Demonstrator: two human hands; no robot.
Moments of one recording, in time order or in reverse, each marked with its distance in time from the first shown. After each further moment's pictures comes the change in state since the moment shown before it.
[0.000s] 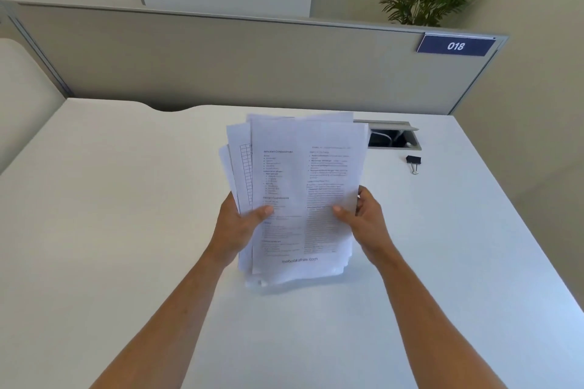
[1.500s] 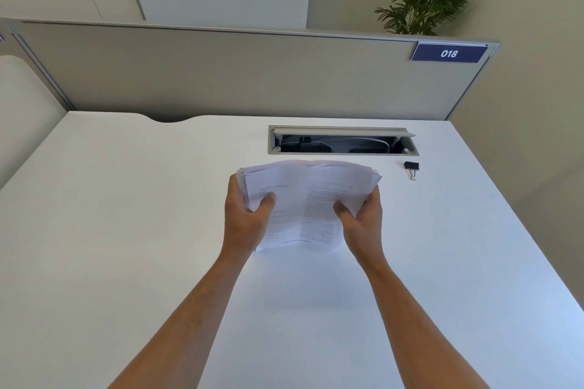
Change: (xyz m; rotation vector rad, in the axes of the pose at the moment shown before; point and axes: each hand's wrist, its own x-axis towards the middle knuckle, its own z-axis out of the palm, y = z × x) left_hand 0.006 0.034 0.032 0.095 0.262 0.180; right_hand -0.012 -0.024 0.029 -0.085 0.258 -0.276
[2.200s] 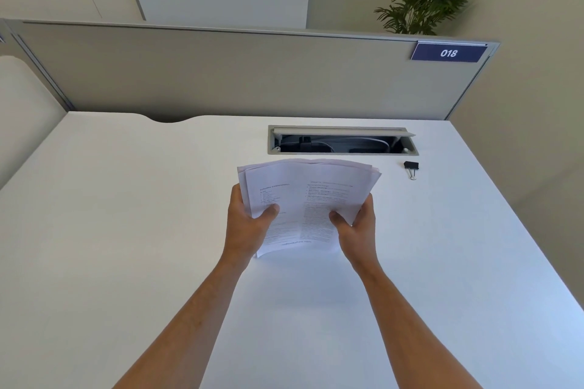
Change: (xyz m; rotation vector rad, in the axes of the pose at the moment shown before) left_hand -0.002 -0.022 0.000 -0.006 -0.033 -0.194; right_hand -0.002 0.024 0.002 -0.046 0.018 0.091
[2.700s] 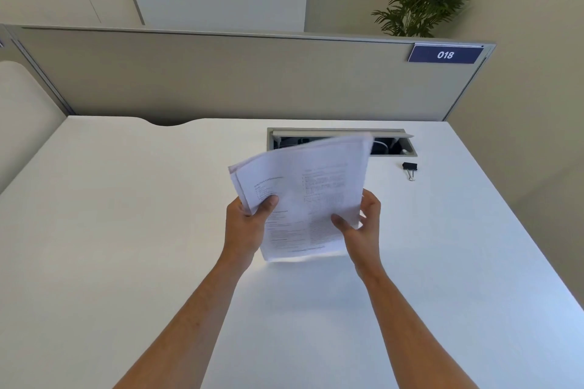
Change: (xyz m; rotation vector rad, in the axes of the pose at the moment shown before) left_hand -0.001 0.008 0.003 -0.176 -0.022 -0.057; right_hand 0.002 0.023 -0.010 0.096 0.013 0.042
